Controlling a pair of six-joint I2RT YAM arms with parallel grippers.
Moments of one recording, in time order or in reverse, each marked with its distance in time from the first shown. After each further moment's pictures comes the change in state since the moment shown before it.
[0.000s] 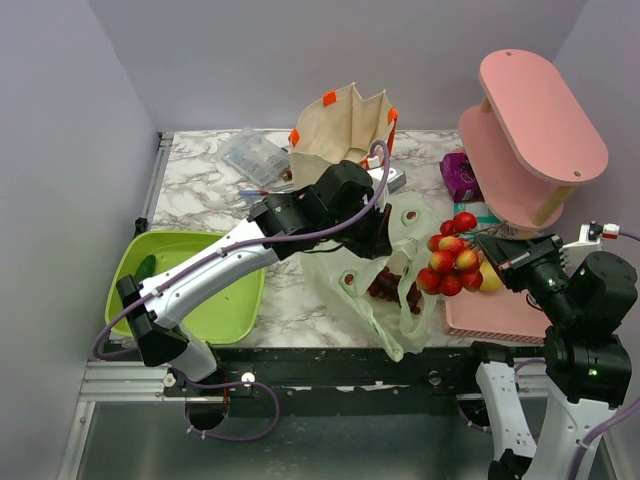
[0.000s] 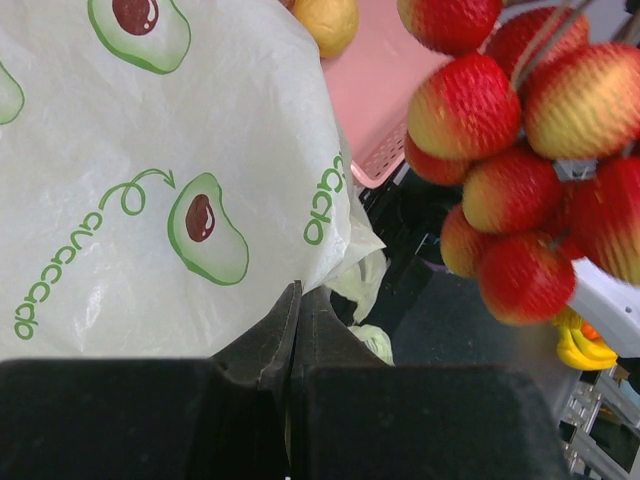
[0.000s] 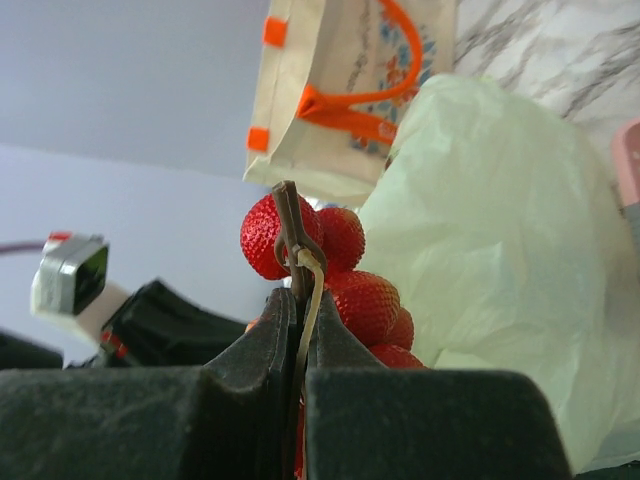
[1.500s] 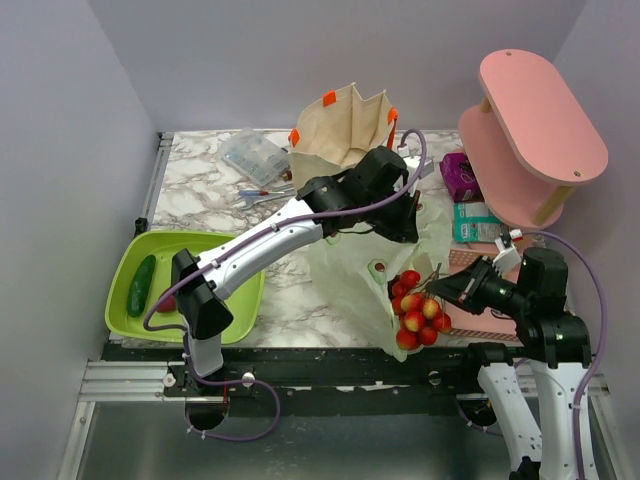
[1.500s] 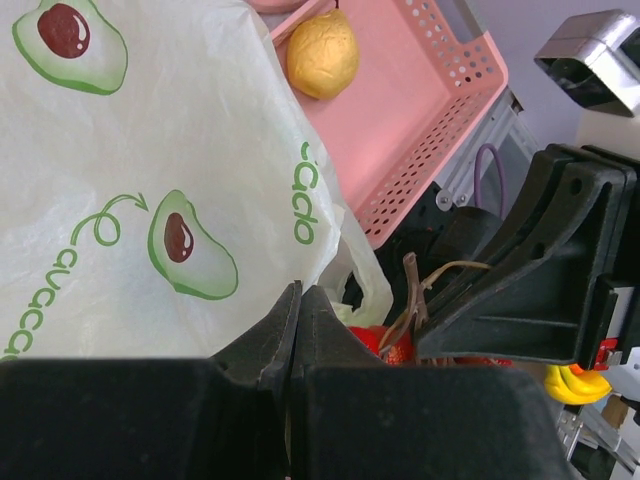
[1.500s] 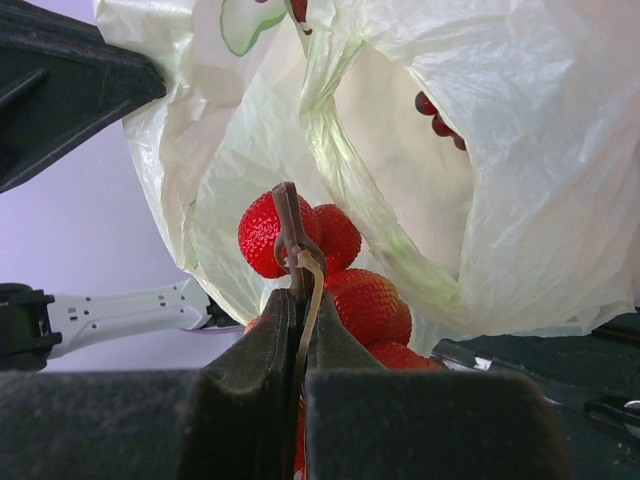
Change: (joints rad) left arm 0.037 0.291 0.211 0.040 0.073 -0.030; right arm 0.185 -0.050 -0.389 -0.029 -0.295 -0.211
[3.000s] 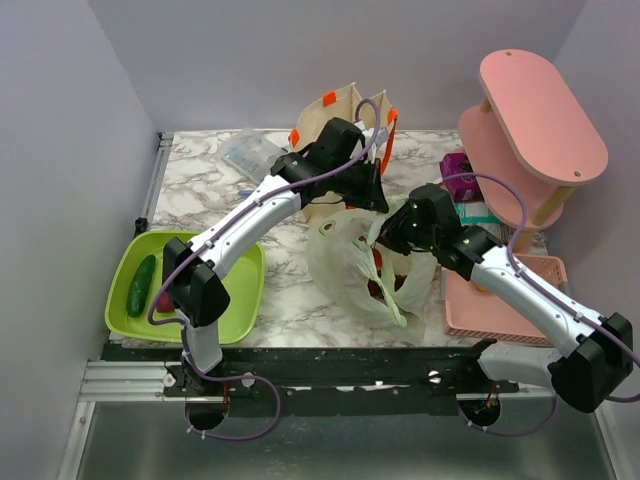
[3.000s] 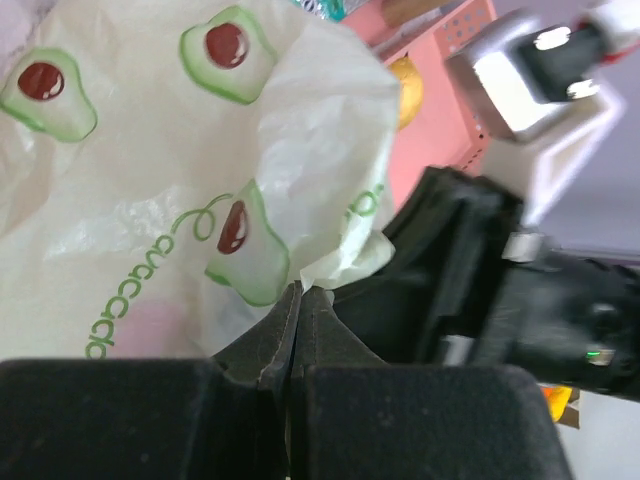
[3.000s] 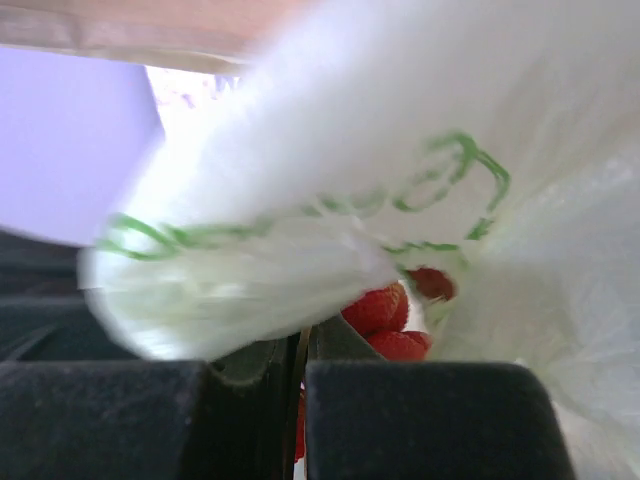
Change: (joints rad) left arm 0.245 0.017 -0.053 0.057 0.170 -0.027; right arm 0.615 0.710 0.143 0.573 0.676 0.401
